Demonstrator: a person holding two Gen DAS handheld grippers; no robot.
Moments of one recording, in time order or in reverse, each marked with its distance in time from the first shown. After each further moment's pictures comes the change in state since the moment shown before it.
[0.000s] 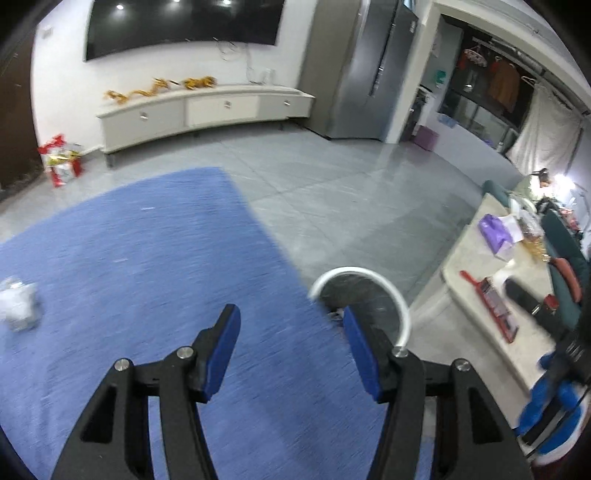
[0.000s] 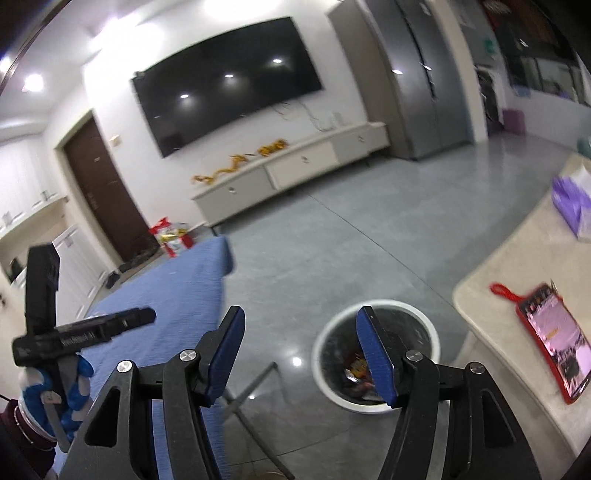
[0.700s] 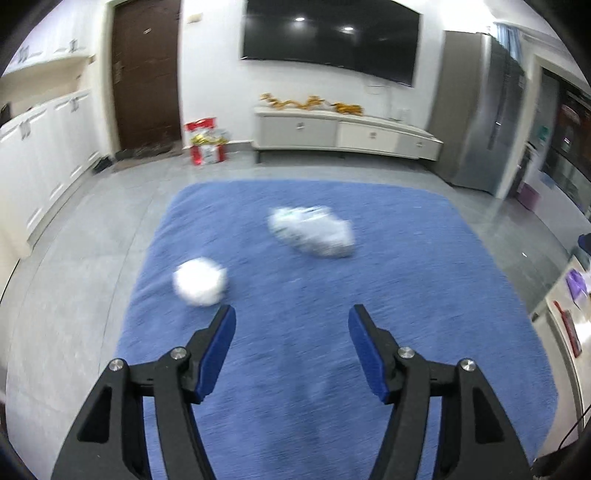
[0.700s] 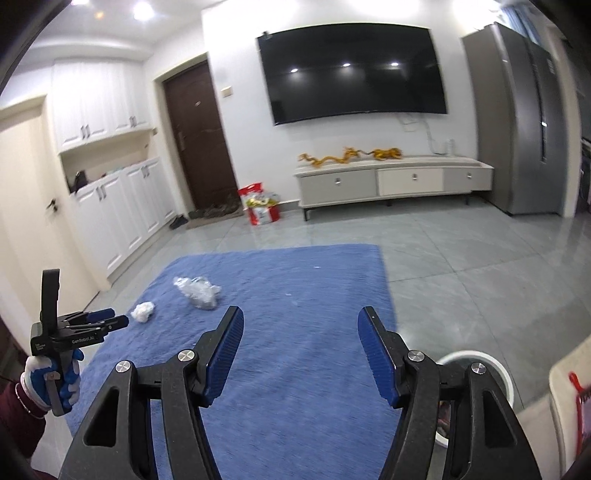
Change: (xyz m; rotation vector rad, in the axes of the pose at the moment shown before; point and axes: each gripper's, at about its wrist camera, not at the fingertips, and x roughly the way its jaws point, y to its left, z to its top) left arm -0.185 0.269 -0.126 -0.264 -0.104 0.376; right arm 0.008 0.211 0.002 -0.345 0.052 0.235
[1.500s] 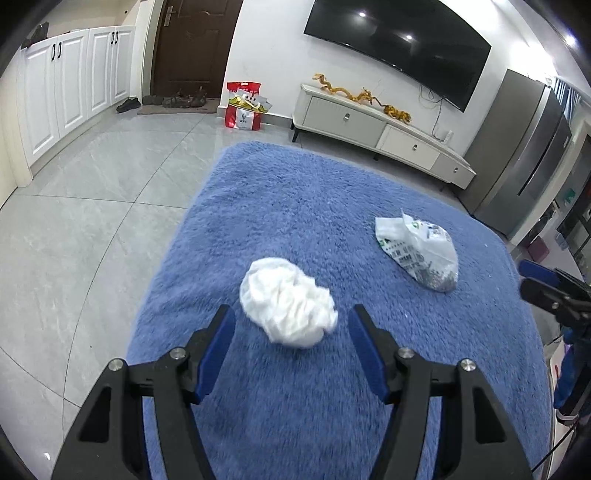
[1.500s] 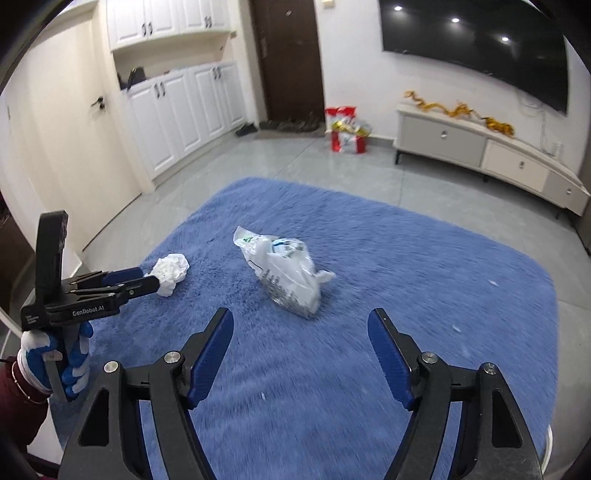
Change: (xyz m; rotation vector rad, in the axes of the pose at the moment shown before) left arm 0.097 0.094 0.014 -0.228 0.063 -0.020; right arm 0.231 0.153 0.020 -0.269 0.319 0.215
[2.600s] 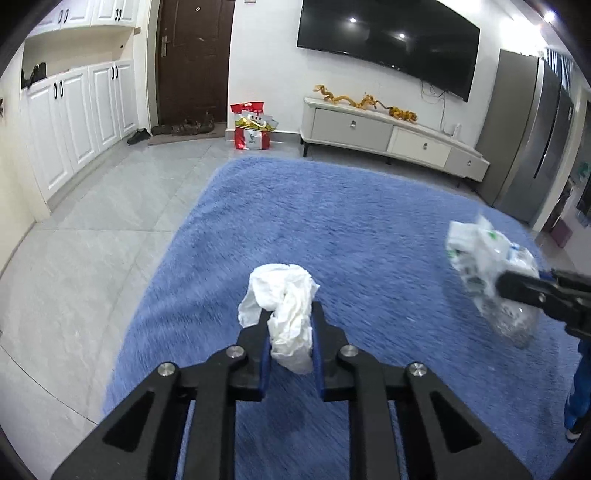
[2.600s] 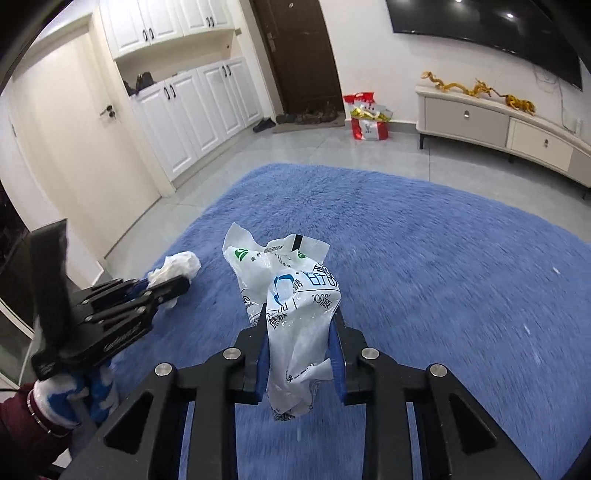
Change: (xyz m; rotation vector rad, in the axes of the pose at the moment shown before) left arm 0.006 -0.035 -0.015 0.085 -0.071 0.098; right arm 0.030 0.011 -0.012 0.071 0.003 0.114
